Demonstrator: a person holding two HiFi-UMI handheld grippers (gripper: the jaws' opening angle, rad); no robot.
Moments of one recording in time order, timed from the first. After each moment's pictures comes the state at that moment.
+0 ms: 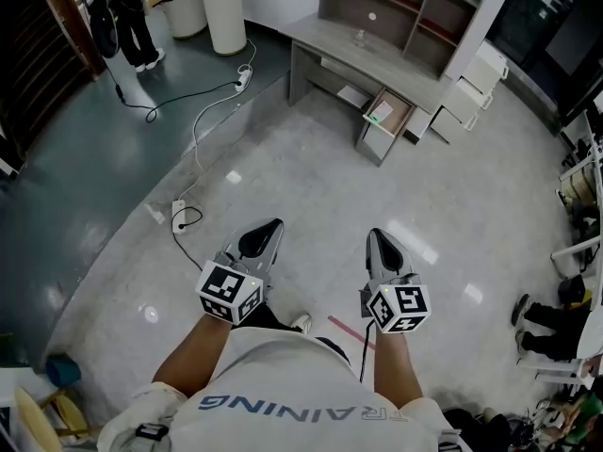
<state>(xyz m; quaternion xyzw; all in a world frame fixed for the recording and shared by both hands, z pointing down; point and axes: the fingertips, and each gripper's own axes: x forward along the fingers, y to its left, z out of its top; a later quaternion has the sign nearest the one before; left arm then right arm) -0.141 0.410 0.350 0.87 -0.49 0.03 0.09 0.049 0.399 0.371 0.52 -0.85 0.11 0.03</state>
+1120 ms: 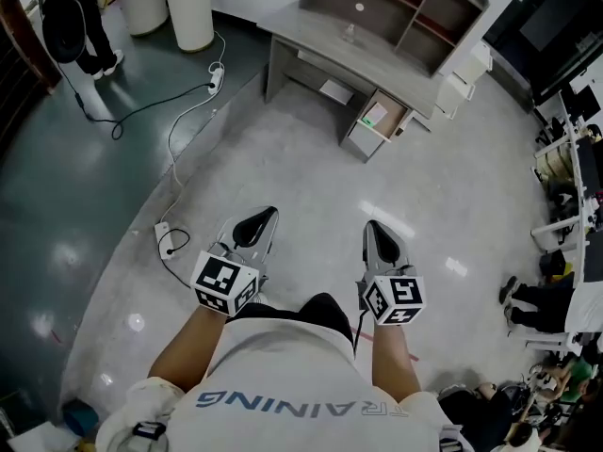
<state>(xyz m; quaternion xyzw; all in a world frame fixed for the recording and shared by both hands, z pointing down) -0.264 0.231 0.358 0.90 -0.43 0.02 0.11 -0.069 0.249 0.371 0.59 -0.80 0.10 0.09</state>
